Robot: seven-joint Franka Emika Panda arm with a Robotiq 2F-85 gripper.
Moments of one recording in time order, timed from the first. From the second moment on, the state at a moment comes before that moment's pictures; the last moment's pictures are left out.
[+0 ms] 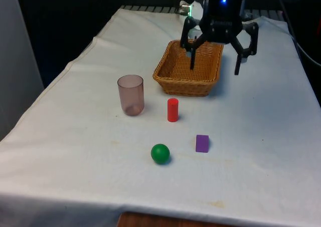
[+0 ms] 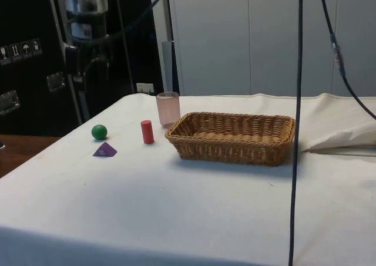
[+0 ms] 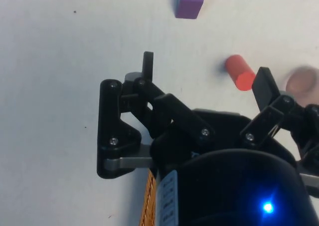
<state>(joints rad) 0.25 0.51 -0.22 -1.65 0.02 2.34 0.08</state>
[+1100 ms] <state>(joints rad) 0.24 0.64 -0.22 -1.64 0.16 2.45 -0.12</state>
